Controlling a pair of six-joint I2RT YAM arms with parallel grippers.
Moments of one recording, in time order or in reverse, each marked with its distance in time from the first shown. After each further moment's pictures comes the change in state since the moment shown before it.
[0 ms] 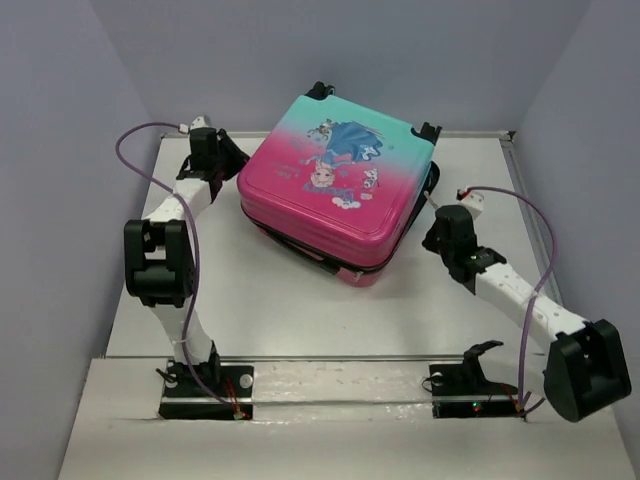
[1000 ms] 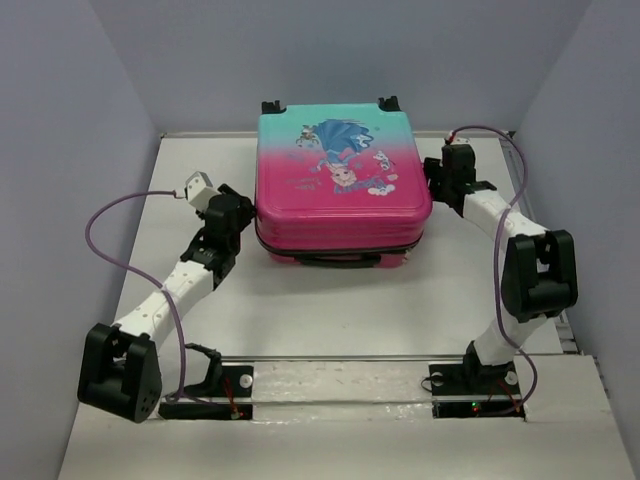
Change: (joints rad) left arm -0.318 -0.708 -0.702 0.136 -0.557 -0.162; right arm -0.278 0.647 0.589 0.013 -0.341 -0.352
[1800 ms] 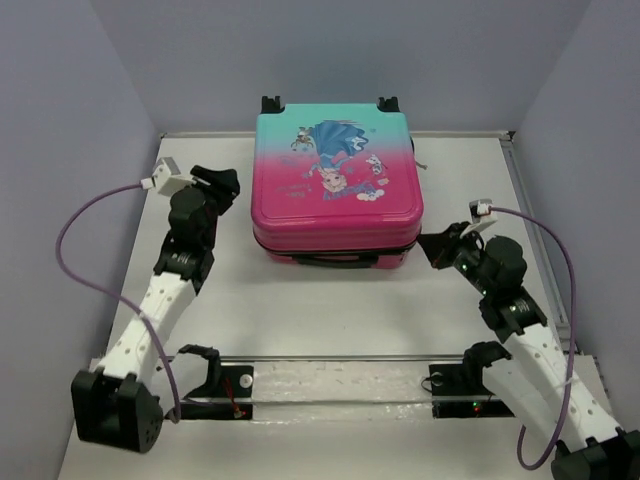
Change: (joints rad) left arm 0.154 -0.015 0.153 0.020 0.199 -0.029; right arm 0.127 -1.028 -0.654 0.142 -0.304 0.124
